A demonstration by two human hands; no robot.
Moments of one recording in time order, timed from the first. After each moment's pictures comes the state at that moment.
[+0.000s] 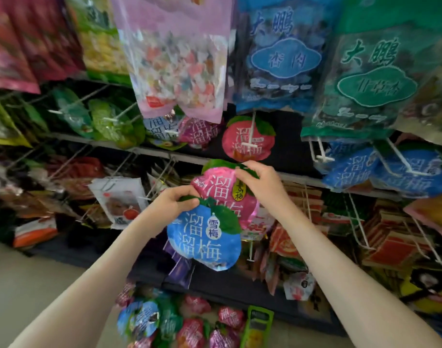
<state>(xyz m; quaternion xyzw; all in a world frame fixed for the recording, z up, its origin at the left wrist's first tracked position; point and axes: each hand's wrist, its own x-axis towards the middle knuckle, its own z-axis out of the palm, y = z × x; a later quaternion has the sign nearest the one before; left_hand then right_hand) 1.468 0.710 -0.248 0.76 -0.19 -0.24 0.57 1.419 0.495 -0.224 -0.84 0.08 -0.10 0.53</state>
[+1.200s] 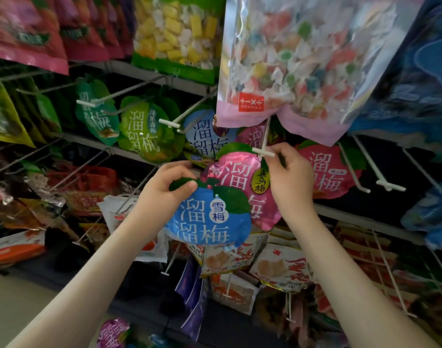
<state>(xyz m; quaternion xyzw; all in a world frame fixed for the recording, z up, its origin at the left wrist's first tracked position) 1.594 0.793 -0.266 0.77 -0.16 -0.01 0.61 1.562 0.590 -0.242 -0.83 0.08 -0.33 0.43</state>
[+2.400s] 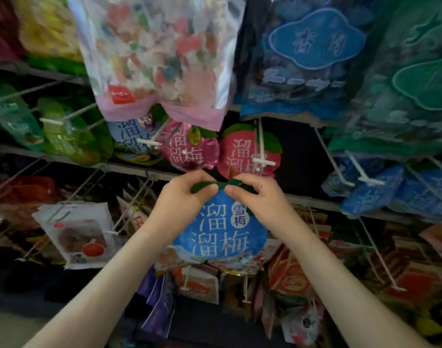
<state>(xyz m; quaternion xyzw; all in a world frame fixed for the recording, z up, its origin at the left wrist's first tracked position) 1.526 0.647 -0.248 0.80 -0.20 -0.10 0.56 1.468 0.496 -0.240 -0.84 0.03 -0.10 0.54</state>
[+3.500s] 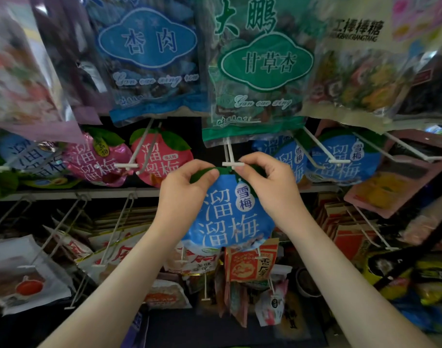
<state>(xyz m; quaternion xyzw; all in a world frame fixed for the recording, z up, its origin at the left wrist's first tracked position) 1.449 0.492 -0.225 0.74 -0.22 -0.10 0.62 1.372 0.365 -0.218 -0.80 0.15 -0.30 0.50</state>
